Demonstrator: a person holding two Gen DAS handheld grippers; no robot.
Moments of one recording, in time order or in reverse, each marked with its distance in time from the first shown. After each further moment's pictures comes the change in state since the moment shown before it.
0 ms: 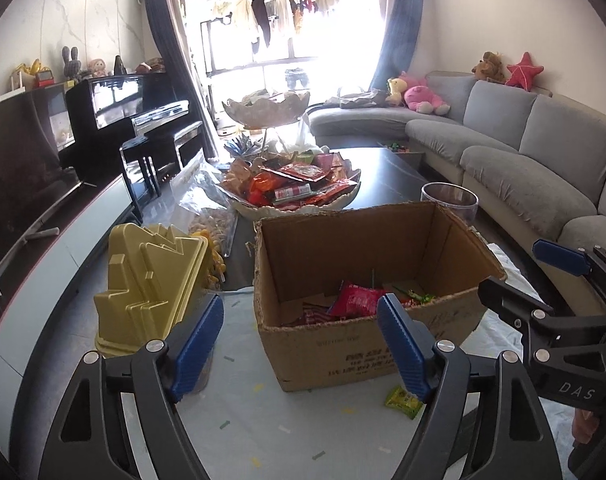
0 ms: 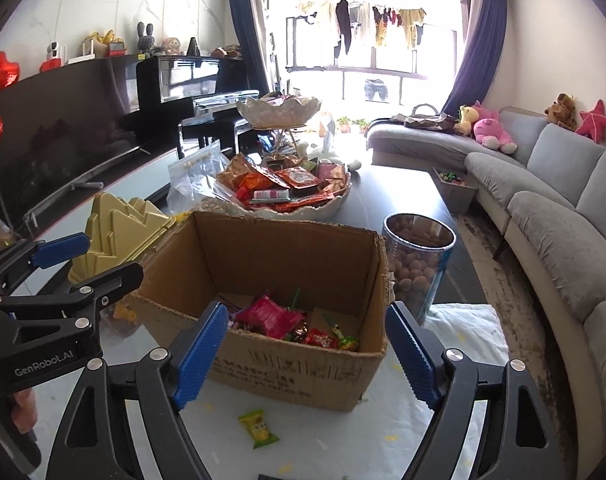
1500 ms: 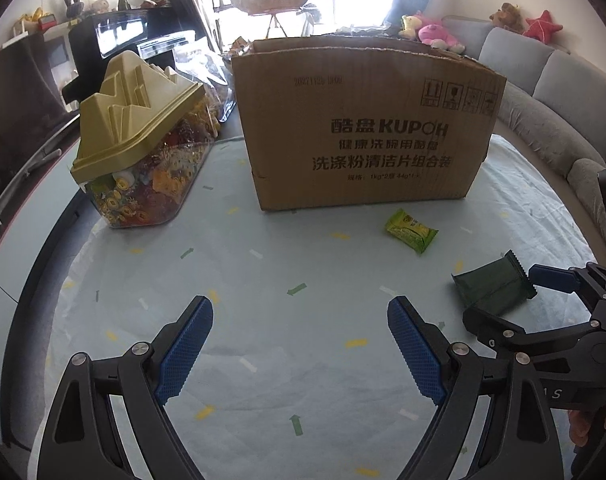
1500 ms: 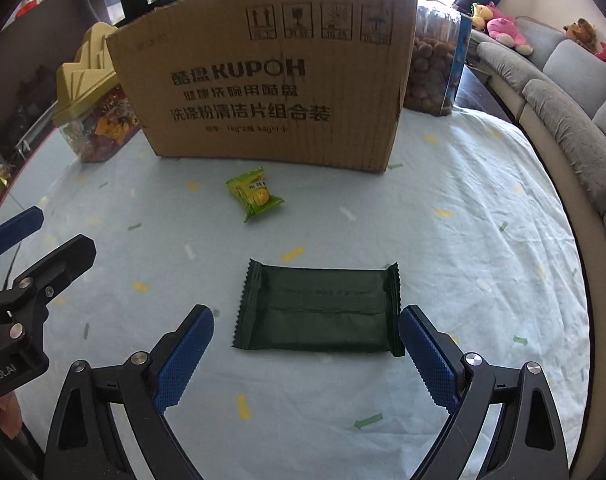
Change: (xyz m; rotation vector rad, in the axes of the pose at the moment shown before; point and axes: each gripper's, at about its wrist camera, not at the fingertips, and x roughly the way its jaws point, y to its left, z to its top) left arm 0.014 -0.025 -0.145 -0.048 0.254 0.032; right arm 0.031 0.005 -0.163 0.033 0.431 0.028
